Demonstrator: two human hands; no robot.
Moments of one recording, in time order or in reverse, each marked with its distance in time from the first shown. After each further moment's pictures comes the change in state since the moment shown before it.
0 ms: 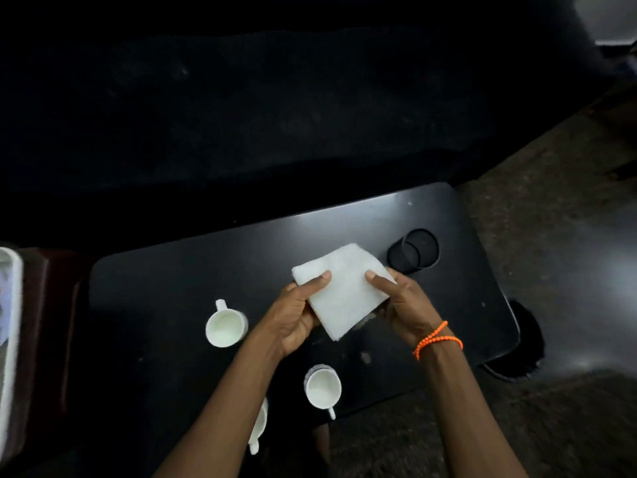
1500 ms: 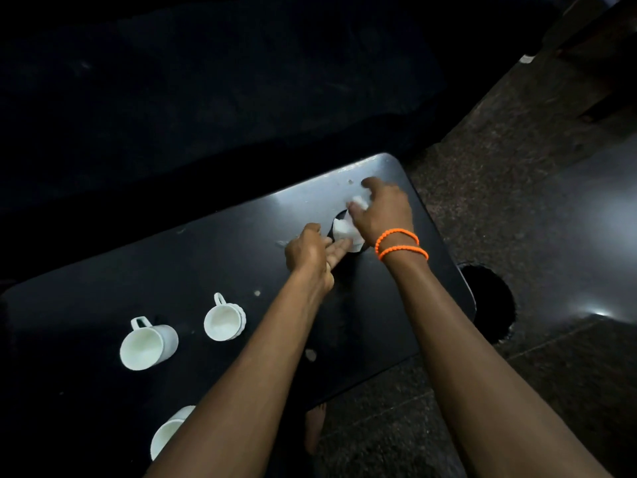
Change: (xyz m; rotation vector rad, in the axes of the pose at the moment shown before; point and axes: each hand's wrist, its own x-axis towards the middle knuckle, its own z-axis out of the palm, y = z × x) left_hand 0.102 -0.035 0.189 -0.125 0.432 0.094; right_hand 0.061 -0.112 -0.089 -1.149 0.515 -0.414
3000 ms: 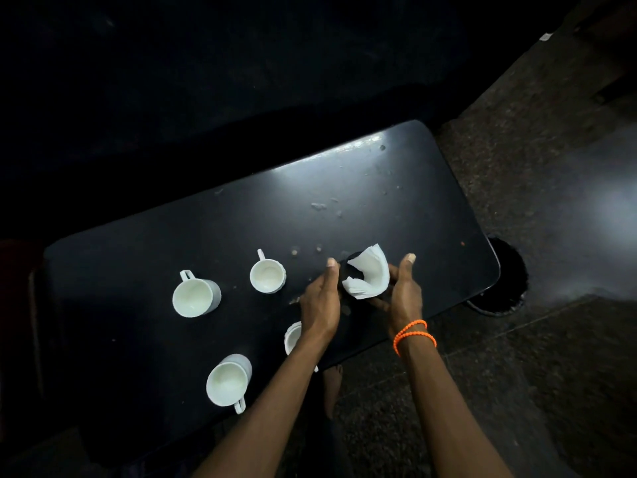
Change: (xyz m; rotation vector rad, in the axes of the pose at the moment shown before) left_hand -0.017 -0.070 -0.172 0.519 -0.226 0.245; right_hand -0.173 0.041 0.110 0.997 -0.004 0.762
